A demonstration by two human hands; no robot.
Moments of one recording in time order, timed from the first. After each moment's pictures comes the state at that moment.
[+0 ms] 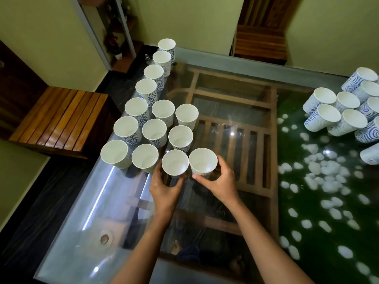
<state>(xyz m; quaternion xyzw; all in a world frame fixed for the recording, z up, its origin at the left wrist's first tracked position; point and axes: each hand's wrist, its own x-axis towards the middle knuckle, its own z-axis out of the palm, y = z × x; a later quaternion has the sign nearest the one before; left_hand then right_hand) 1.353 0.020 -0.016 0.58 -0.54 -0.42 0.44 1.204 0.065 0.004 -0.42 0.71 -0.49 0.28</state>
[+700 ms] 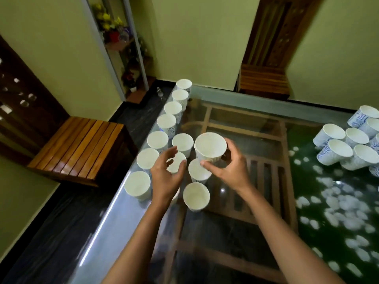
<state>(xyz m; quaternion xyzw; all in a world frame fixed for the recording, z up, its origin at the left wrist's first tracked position) 1.367 -0.083 0.081 0.49 -0.65 -0.35 0.47 1.201 -0.031 0.092 -0.51 0.68 -0.49 0.21</state>
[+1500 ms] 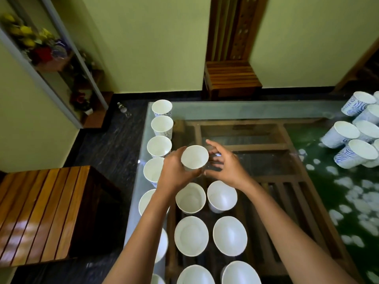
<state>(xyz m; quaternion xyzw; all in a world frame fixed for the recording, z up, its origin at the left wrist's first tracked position) 1.290 -0.293 0.058 0.36 -0.83 -0.37 0.23 1.151 -0.200 0.040 -0.41 0.74 -0.43 0.32</state>
